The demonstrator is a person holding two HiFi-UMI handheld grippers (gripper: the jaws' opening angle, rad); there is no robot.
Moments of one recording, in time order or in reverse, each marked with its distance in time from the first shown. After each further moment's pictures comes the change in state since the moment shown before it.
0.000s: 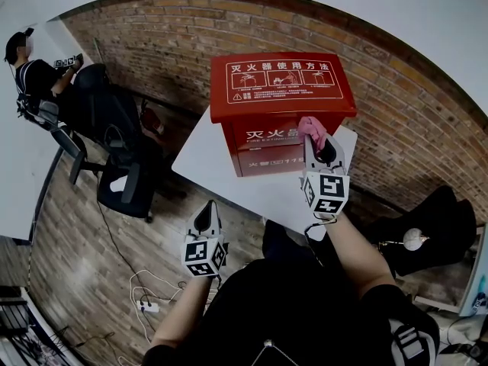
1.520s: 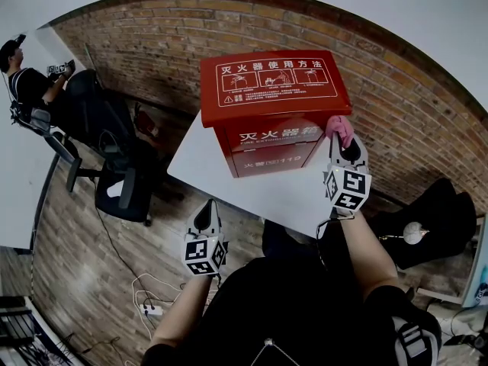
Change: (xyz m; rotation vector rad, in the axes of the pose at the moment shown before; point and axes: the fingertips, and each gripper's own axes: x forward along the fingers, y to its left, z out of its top) left arm 0.020 -0.006 -0.002 0.016 0.025 -0.037; right arm -0.017 -0.093 -0.012 -0.025 0.024 -0.190
